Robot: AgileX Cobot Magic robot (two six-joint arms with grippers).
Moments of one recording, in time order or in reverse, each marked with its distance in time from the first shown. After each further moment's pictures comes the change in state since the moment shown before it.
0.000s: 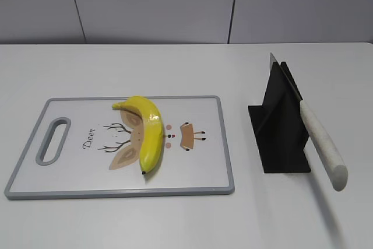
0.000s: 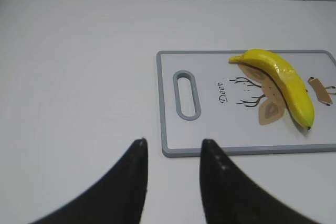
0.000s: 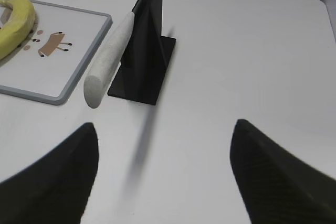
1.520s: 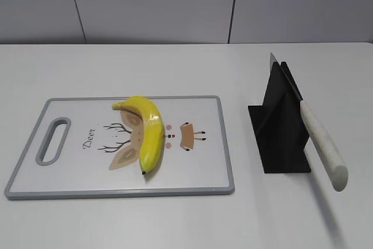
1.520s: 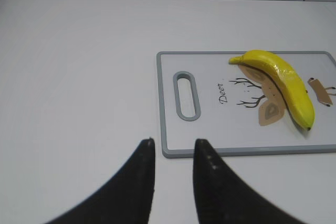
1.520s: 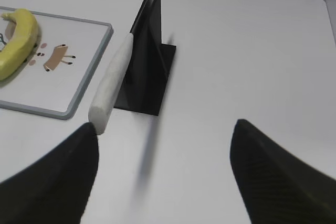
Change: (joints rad) left arm 0.000 0.000 0.000 0.000 -0.002 0.000; right arm 0.000 0.220 -0.152 -0.001 -0.008 0.046
